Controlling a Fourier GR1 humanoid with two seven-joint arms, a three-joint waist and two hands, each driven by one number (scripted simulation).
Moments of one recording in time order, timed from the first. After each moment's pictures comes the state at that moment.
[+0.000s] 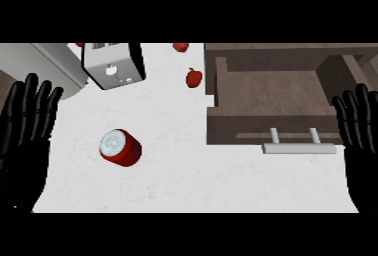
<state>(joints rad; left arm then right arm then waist) -0.03 0.10 -0.02 -2.10 -0.02 0.00 0.02 0.04 -0.09 0.01 -2.10 0.00 -0.02 0.01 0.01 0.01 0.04</state>
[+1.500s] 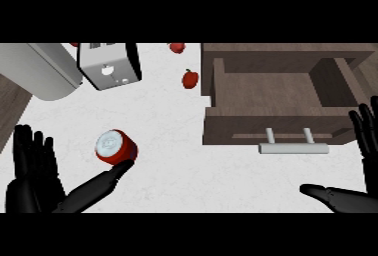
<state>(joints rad) 0.17 0.00 -0.25 -2.12 -0.43 0.71 0.48 0.10 -0.10 -0.13 -2.07 -0.07 -0.01 0.17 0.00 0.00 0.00</state>
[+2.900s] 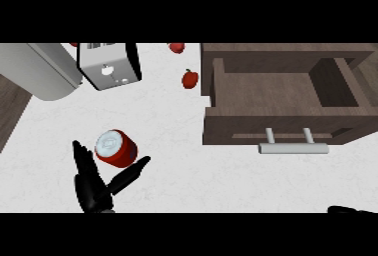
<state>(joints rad) 0.11 0.00 -0.20 -1.44 0.15 0.87 -0.21 0.17 -0.10 -0.23 -2.20 -0.13 0.06 0.23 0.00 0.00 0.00</state>
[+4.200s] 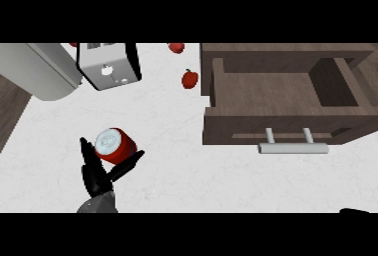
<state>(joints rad) -0.17 0.02 0.07 -0.78 0.46 0.58 -0.66 0.13 -0.10 -0.29 -2.24 -0.13 0.10 0.30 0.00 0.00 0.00</state>
